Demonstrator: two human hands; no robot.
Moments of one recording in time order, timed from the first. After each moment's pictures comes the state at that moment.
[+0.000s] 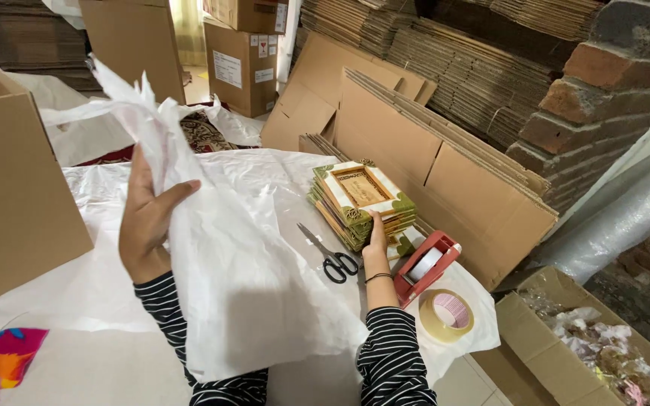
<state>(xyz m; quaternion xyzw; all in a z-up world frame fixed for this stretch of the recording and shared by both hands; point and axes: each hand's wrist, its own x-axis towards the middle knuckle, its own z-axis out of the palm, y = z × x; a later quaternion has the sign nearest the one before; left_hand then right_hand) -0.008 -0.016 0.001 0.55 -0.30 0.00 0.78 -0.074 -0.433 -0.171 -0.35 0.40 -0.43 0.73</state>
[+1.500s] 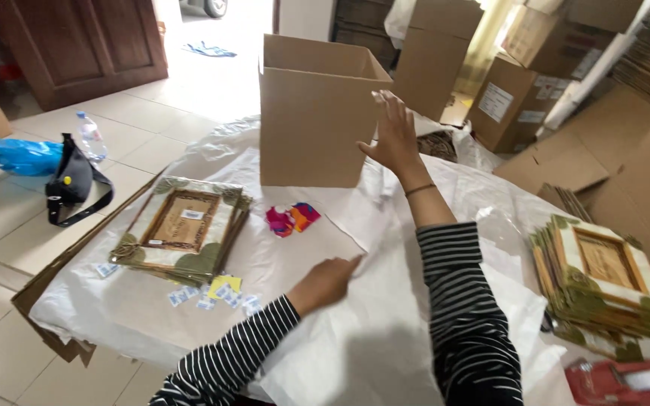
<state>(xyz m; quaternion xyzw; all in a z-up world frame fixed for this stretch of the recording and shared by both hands) -0.179 0.143 -0.132 0.94 -0.25 -0.03 0.23 0.032 0.008 0.037 -0.87 -0.32 -0.38 0.06</state>
